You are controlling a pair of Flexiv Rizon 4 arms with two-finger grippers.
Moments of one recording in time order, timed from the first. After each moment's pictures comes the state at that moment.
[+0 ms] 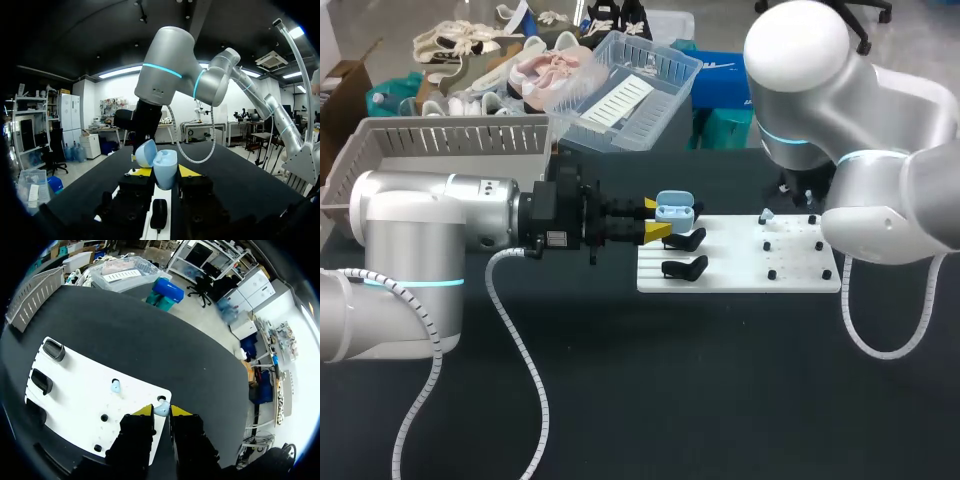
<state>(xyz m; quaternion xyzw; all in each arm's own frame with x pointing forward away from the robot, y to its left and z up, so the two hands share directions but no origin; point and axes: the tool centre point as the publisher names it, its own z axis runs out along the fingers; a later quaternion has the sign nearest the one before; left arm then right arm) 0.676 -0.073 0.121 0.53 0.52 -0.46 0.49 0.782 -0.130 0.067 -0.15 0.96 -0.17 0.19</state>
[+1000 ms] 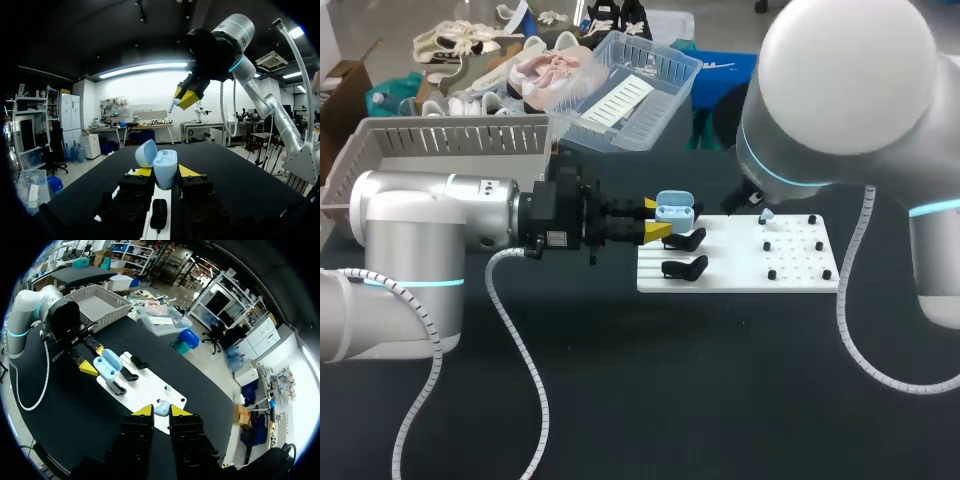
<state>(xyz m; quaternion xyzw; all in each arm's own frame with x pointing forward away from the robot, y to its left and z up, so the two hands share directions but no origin) 0.676 -0.073 0.121 0.53 0.52 -0.46 0.49 0.644 -0.024 0.211 -0.30 0.89 -0.14 0.32</state>
